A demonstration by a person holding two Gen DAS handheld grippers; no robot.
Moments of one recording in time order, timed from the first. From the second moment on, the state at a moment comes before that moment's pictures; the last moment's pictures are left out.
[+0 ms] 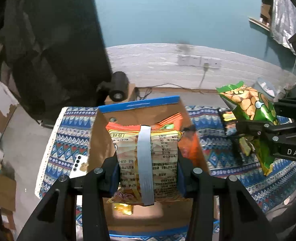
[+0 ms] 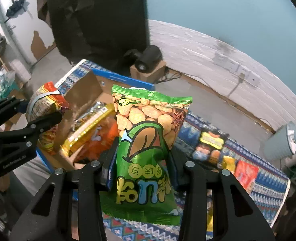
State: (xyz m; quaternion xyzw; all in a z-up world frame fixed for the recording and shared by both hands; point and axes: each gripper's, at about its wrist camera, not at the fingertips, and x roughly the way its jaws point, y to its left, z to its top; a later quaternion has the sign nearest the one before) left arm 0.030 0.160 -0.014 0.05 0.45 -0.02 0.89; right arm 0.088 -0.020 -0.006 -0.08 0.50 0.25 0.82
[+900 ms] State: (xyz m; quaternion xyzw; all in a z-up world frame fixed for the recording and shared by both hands) left arm 0.034 0.214 -0.035 0.06 0.48 0.05 0.87; right arm 0.099 0.076 -0.023 -0.10 0.51 0.31 0.79
